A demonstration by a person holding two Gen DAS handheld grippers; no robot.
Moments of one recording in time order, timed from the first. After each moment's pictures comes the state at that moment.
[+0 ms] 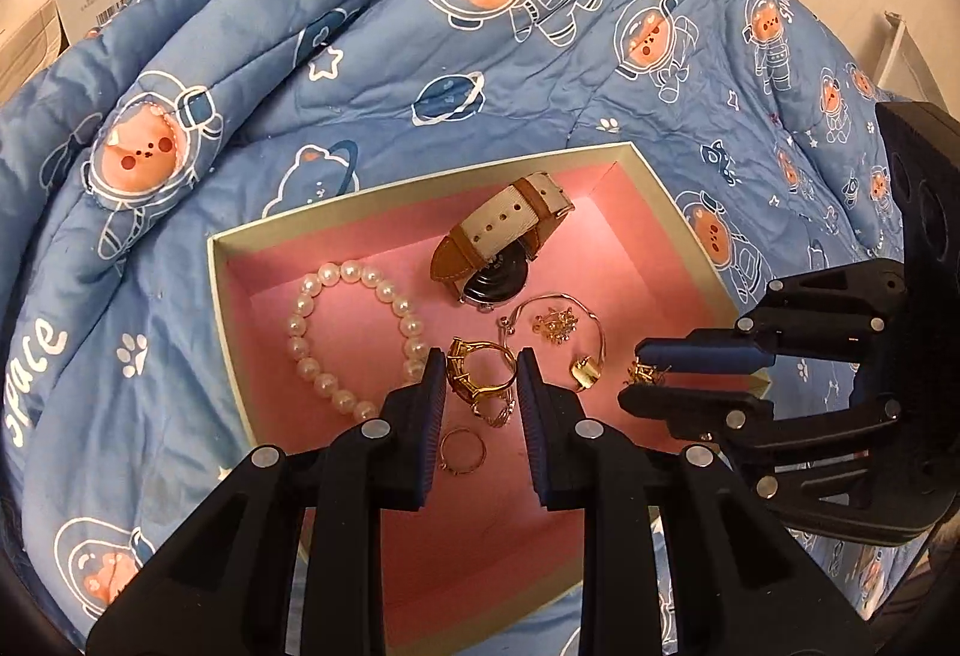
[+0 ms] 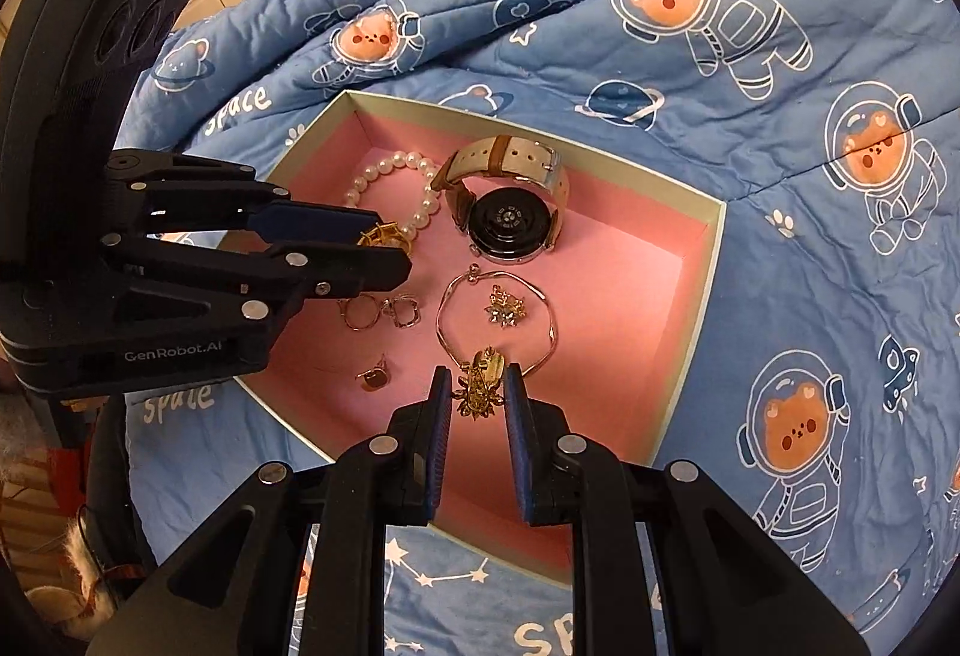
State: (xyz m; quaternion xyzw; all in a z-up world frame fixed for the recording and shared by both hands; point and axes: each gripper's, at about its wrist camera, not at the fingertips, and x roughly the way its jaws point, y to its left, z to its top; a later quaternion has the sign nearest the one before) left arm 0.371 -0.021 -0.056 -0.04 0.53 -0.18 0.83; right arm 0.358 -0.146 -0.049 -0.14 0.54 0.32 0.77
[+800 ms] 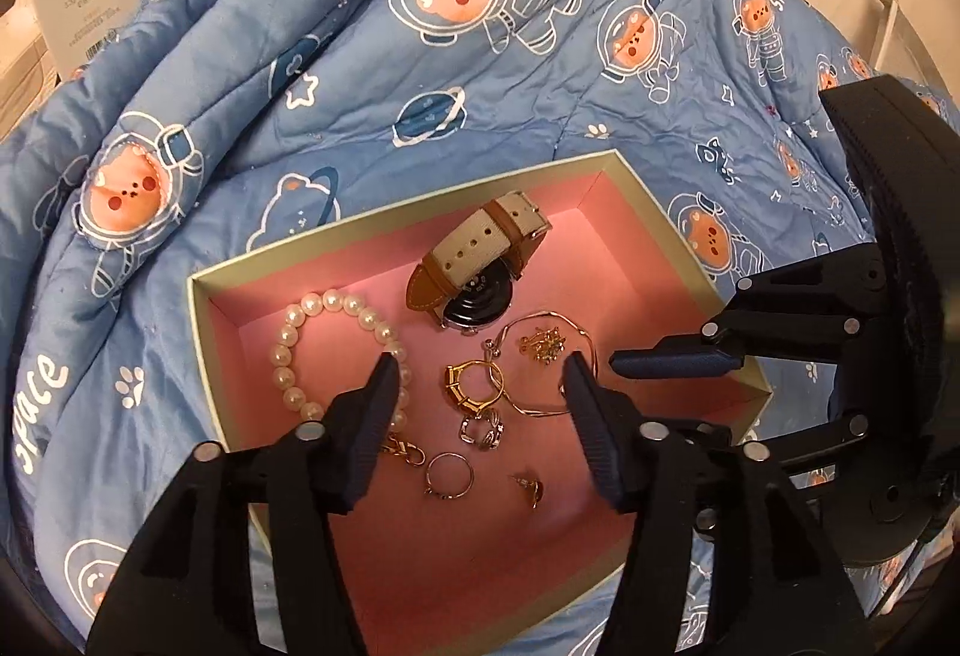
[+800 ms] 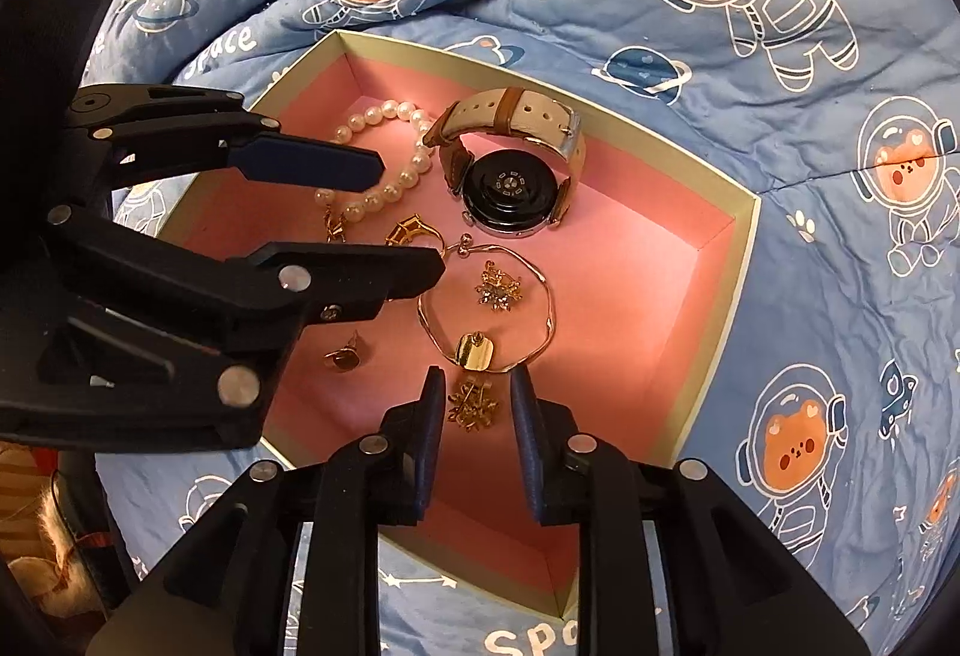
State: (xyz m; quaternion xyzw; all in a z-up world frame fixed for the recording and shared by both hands) left arm 0.374 -0.033 -0.048 -0.01 0.51 -0.17 0.84; right arm 0.361 -0.135 -0.067 -0.19 0.56 0.31 0.74
